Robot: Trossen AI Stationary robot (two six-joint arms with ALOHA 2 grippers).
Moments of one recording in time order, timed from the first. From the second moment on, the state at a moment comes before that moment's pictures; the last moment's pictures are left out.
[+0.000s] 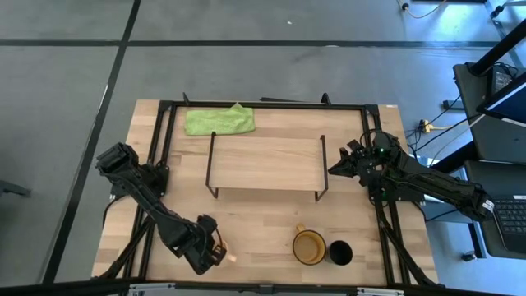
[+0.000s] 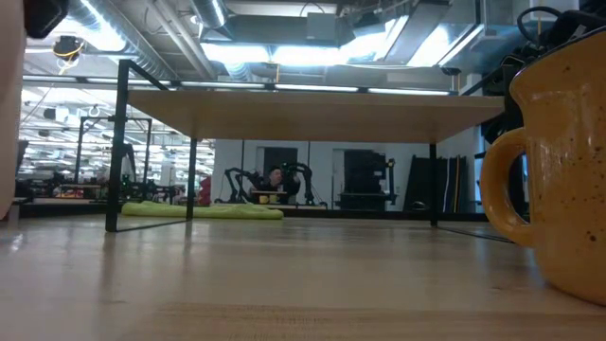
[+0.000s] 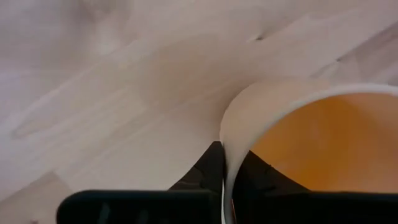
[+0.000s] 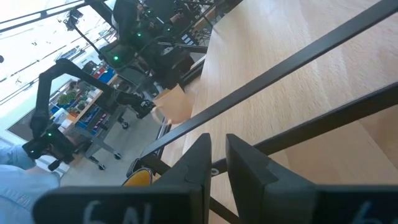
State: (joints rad) left arm -0.79 1.73 1.20 -0.81 -0.17 -1.86; right arm -0.58 0.37 0.08 0.10 -0.86 0.57
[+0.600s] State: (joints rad) left arm -0.50 1.72 2.01 -1.57 -0.30 -0.87; right arm -0.58 0.37 0.08 0.10 -0.86 0.57
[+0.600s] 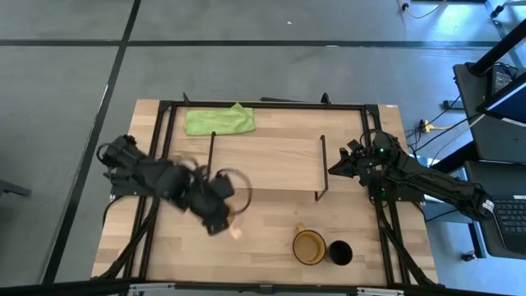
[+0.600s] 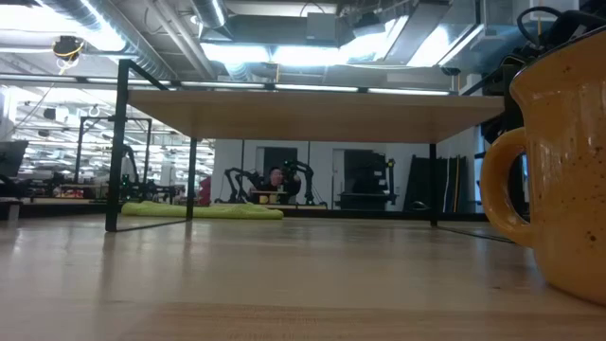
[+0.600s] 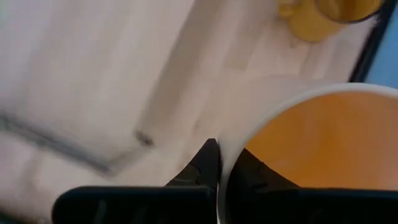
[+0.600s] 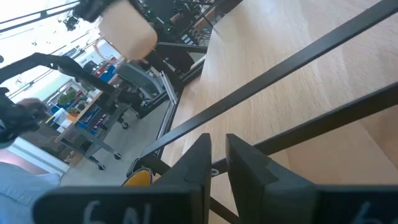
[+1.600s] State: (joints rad) left arm 0.23 1.72 1.84 -1.57 0.02 0.31; right arm -0.58 0.37 0.08 0.10 -0.86 0.57
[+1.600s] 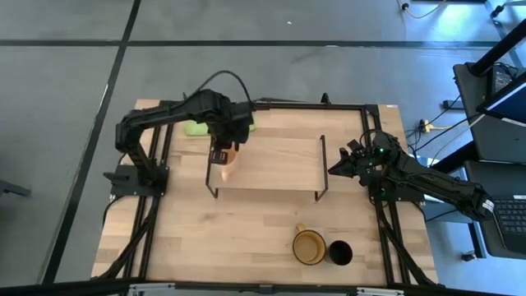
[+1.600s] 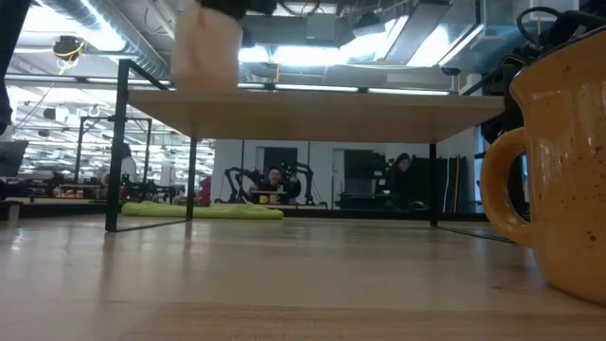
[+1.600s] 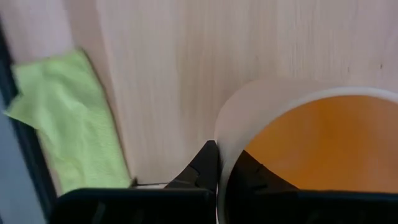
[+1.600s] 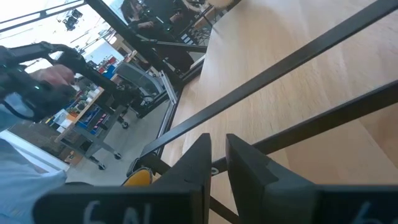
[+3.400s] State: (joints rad) left arm 0.19 1.75 1.84 -1.46 -0.04 0.29; right arm -0.58 0.37 0.08 0.09 -0.86 0.57
